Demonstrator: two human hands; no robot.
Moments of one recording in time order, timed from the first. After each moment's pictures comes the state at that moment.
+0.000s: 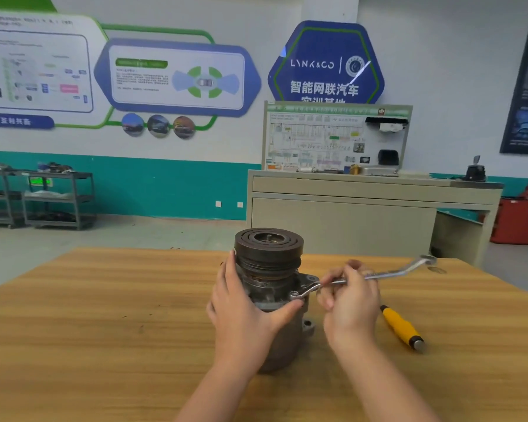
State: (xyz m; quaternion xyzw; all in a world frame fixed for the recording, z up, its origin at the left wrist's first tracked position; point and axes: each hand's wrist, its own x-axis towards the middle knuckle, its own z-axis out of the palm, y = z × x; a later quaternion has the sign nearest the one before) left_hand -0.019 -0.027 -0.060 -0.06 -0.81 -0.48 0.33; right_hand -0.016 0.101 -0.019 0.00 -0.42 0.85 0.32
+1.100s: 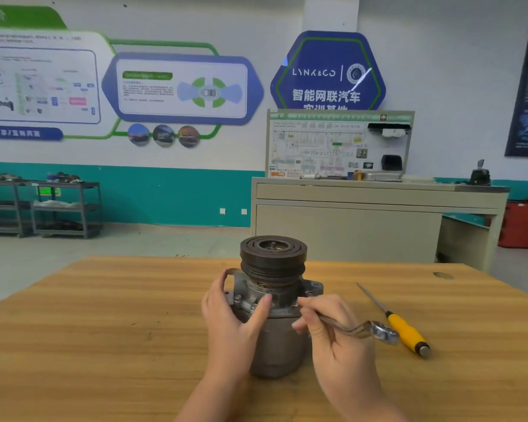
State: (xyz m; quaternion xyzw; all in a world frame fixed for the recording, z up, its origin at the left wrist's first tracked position) left_hand -0.024 -0.047 -0.072 -0.06 -0.74 -0.59 0.33; right_hand 0.025 0.097 -0.052 0.29 -0.69 0.43 0.51
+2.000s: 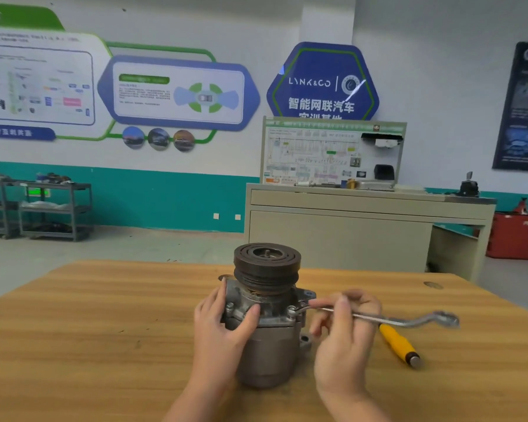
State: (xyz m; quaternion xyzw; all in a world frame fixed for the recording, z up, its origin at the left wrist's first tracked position) left_hand -0.034 -0.057 -0.079 -0.09 -0.75 -0.58 0.31; right_hand 0.005 0.085 -0.046 0.13 -0.51 0.71 0.47
